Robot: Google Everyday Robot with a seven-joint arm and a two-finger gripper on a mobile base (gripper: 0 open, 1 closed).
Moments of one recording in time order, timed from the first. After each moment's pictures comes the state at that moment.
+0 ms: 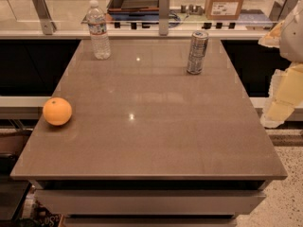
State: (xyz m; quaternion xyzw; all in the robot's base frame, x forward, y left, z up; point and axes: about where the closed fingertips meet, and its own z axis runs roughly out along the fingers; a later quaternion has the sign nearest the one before) arm 0.438 -0.214 0.985 -0.60 0.78 -0.05 0.17
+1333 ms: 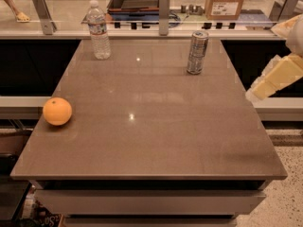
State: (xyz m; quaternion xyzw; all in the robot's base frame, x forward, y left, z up) arm 0.501 -0.236 0.983 -0.50 0.80 -0.01 0.33
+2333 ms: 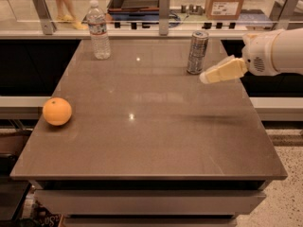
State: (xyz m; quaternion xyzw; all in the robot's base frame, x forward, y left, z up) arm 0.602 -0.199 0.938 -0.36 0.79 0.08 0.50
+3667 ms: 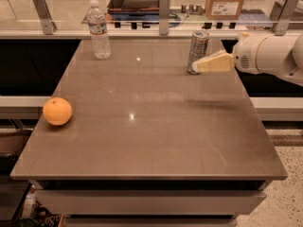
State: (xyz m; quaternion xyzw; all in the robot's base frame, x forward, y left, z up) arm 0.657 -0.197 0.927 -0.30 0.77 0.10 0.56
